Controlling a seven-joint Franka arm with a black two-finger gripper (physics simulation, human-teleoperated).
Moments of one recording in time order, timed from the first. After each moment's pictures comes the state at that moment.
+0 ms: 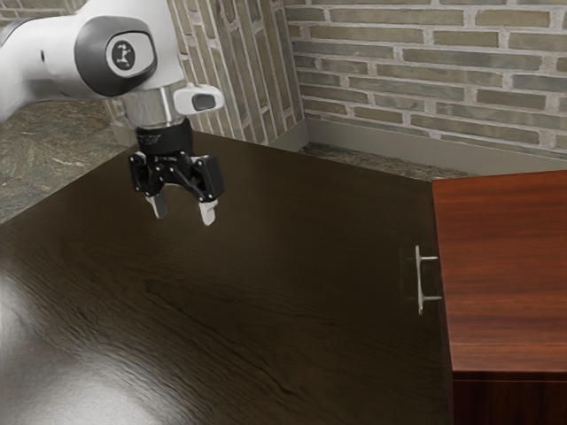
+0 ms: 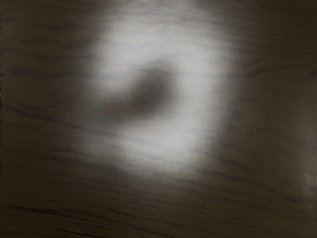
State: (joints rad) arm -0.01 0.19 0.23 -1.28 -0.07 1.31 0.00
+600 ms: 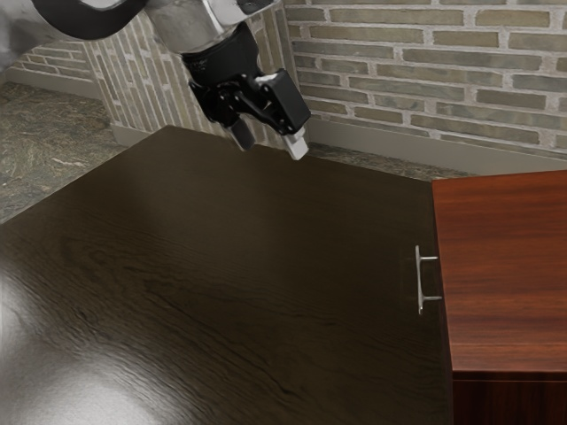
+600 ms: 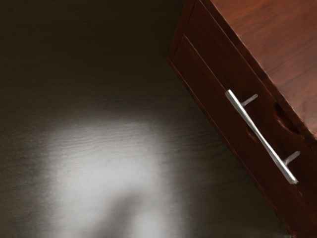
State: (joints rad) arm -0.10 0.09 -0.04 -1.13 -0.09 1.45 -0.08
